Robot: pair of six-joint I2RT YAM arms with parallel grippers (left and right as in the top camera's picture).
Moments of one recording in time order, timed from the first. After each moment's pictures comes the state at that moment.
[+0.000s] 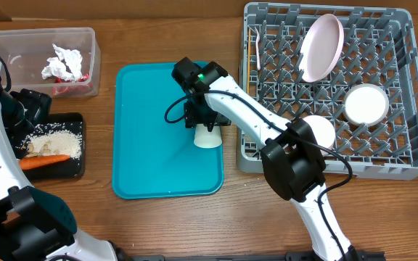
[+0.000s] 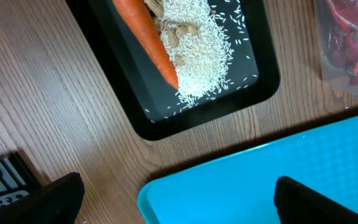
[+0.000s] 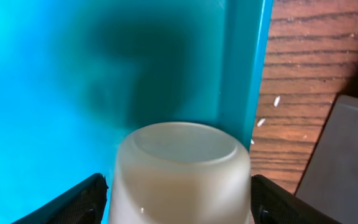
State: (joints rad) left arm 0.50 1.79 1.82 -1.51 -0.04 -0.79; right arm 0.68 2.37 2.08 -1.23 0.04 0.62
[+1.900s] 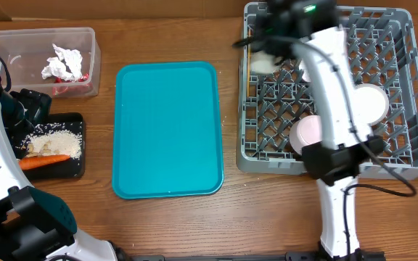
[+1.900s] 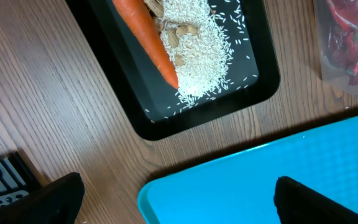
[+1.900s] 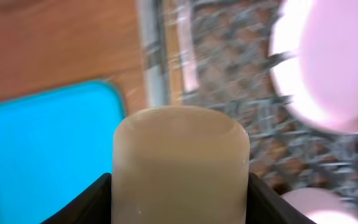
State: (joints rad) left arm 0.50 1.79 1.82 -1.51 -0.04 -0.79; right arm 0.30 2.32 2.82 -1.64 0.10 0.49
